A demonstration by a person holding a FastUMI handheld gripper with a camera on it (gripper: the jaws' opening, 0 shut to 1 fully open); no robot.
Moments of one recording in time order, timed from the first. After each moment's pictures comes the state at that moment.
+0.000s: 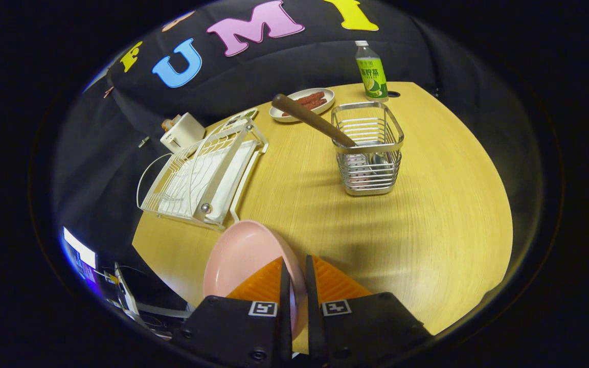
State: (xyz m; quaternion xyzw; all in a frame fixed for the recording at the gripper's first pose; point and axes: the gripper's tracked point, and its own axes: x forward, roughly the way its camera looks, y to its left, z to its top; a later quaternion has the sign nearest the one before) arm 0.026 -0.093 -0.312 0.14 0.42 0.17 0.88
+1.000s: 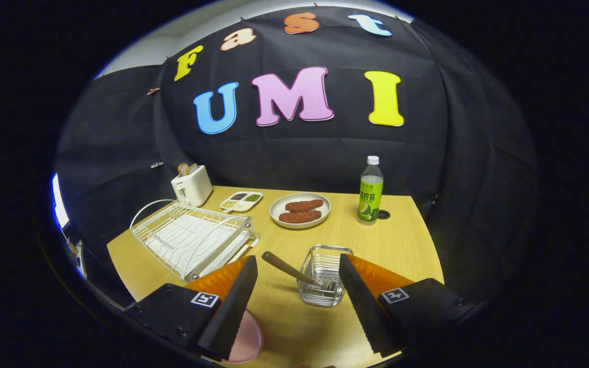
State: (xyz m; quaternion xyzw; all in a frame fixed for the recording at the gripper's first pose) arm 0.119 -0.145 -0.171 0.02 0.15 0.18 0.97
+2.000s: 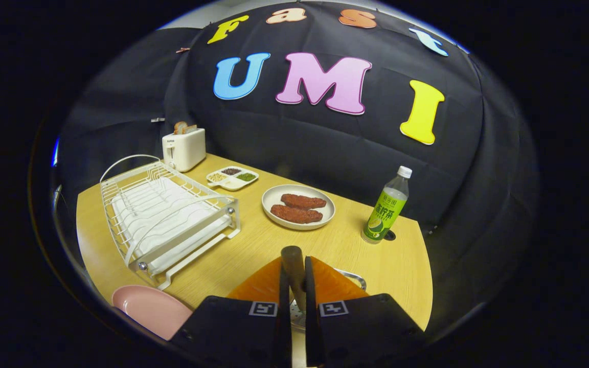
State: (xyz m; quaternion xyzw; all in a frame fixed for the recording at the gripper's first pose) arm 0.185 -0.116 -0.207 -0.10 0.16 0.18 0.97
